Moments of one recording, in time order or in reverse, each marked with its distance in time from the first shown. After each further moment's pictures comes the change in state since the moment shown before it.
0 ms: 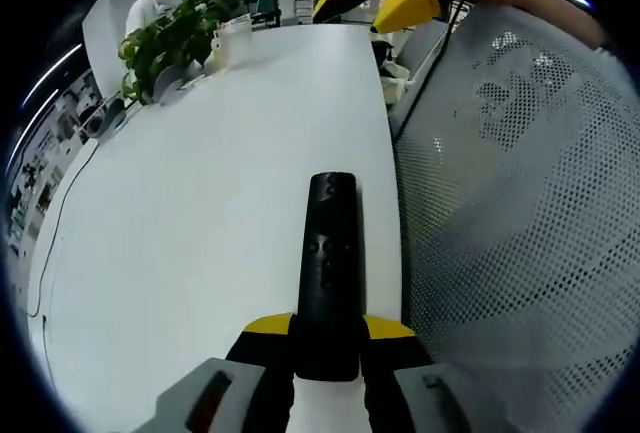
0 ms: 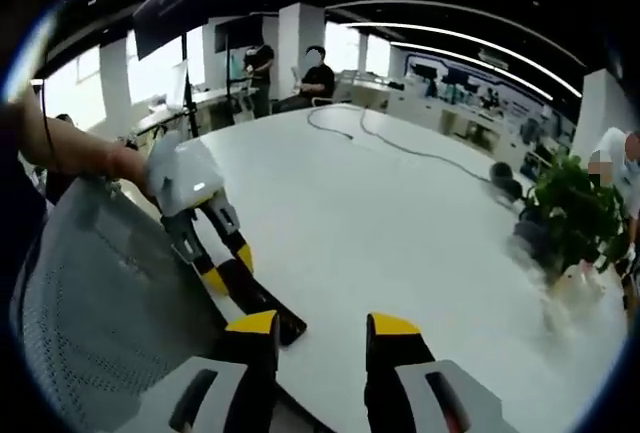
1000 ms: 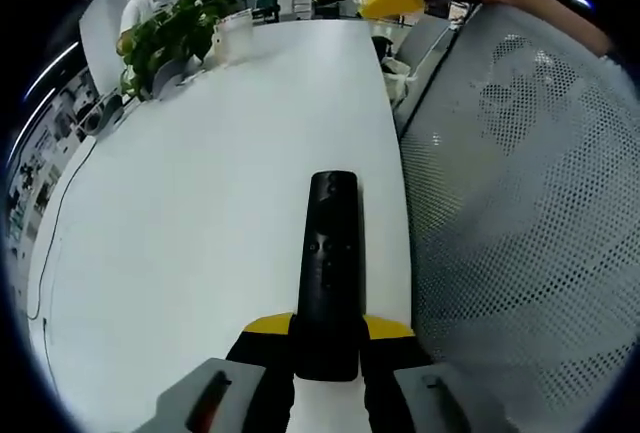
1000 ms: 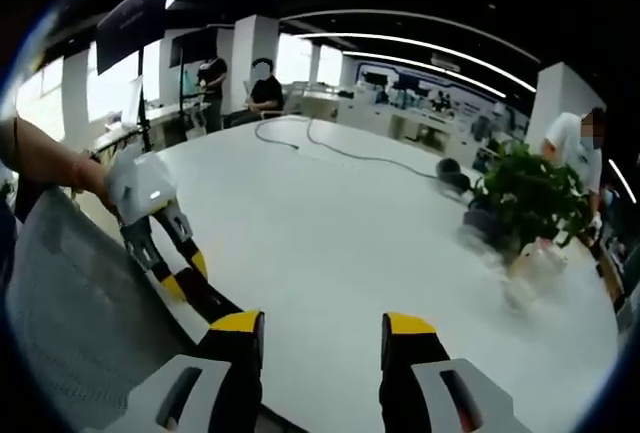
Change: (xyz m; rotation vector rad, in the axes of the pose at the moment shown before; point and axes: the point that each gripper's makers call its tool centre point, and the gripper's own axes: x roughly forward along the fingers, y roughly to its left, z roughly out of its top) left arm -0.001 0.007 0.001 0.001 0.026 -0.009; right arm -0.022 -0.049 -0.010 0.095 -0.062 -0.216
